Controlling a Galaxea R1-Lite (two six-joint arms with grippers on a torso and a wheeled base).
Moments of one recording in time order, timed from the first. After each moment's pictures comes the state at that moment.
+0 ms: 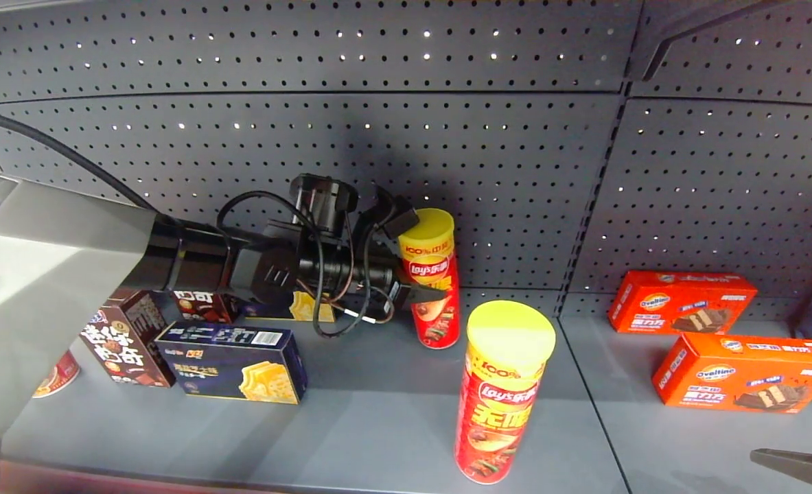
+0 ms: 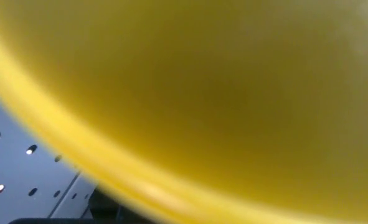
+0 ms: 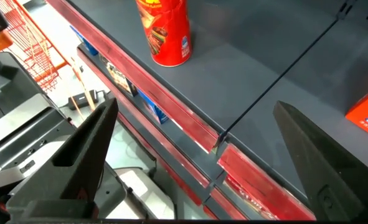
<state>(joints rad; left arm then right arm) -0.42 2.15 -1.50 -0.13 -0.64 0.35 0.56 0.76 -0.31 -0.09 0.19 -0.02</state>
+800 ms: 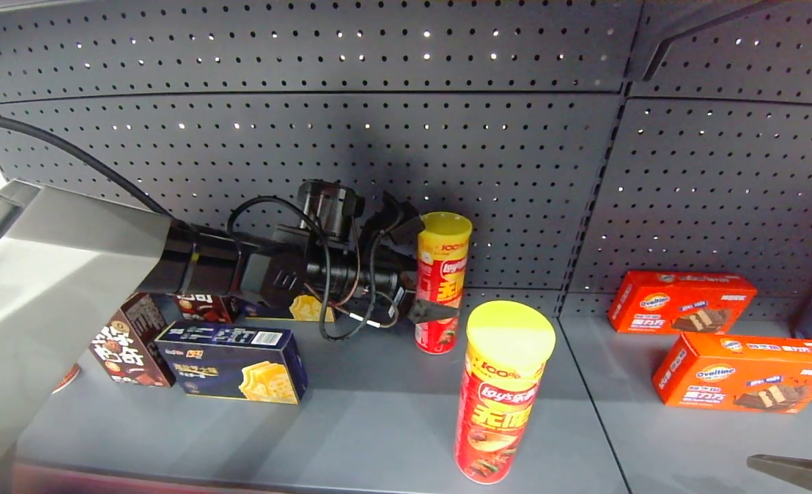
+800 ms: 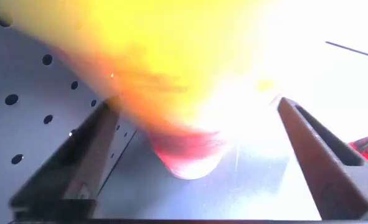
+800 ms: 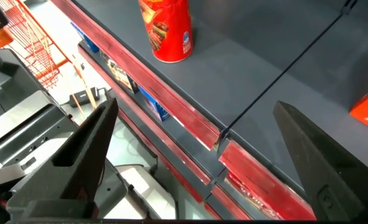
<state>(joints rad) -0.43 2.17 -1.51 -0.14 -0.63 0.38 0.57 0.76 -0.30 -0.09 0.19 -0.02</state>
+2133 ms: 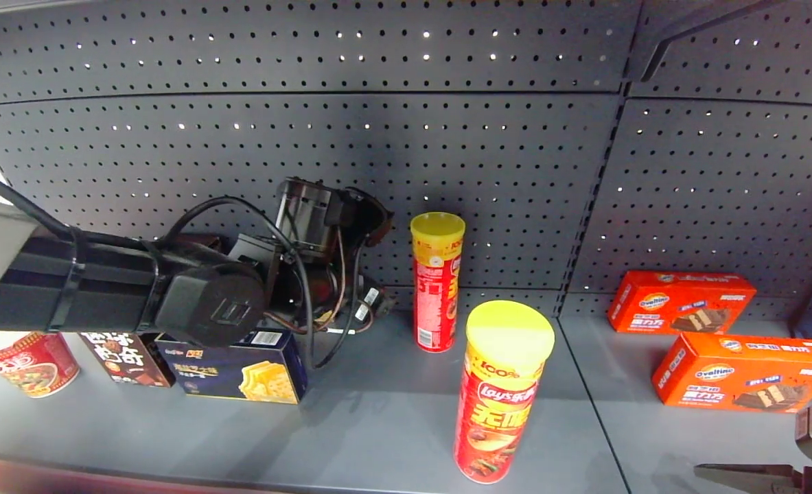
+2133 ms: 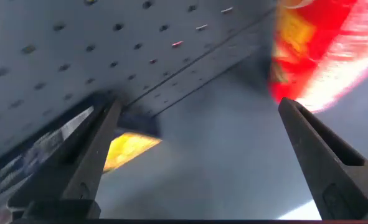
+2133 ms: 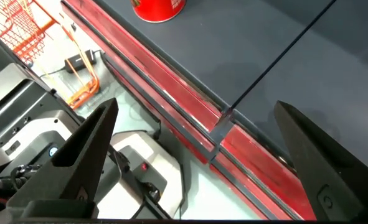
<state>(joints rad) -0.53 1.95 -1.25 -0.17 0.27 0.25 0.56 0.98 -0.29 -0.14 0.18 -0.02</state>
